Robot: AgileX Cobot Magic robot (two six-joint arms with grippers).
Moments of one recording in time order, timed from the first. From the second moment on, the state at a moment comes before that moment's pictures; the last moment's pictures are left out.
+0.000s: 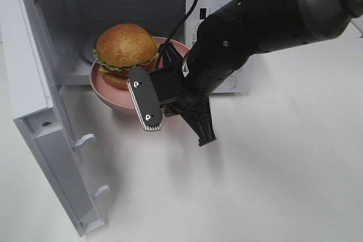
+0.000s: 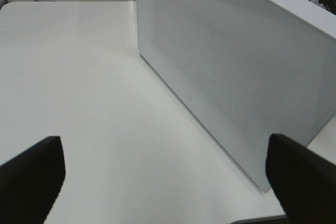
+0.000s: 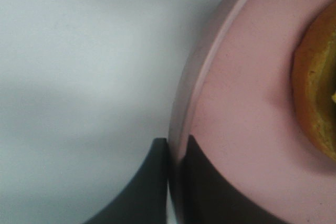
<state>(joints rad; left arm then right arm) 0.01 -0.01 -0.52 -0.19 1.08 0.10 0.73 1.91 -1.18 -0.16 0.34 -1.19</state>
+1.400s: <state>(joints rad) 0.01 -0.01 -0.52 -0.19 1.08 0.10 0.73 2.20 -1.68 -0.18 0.55 -1.03</state>
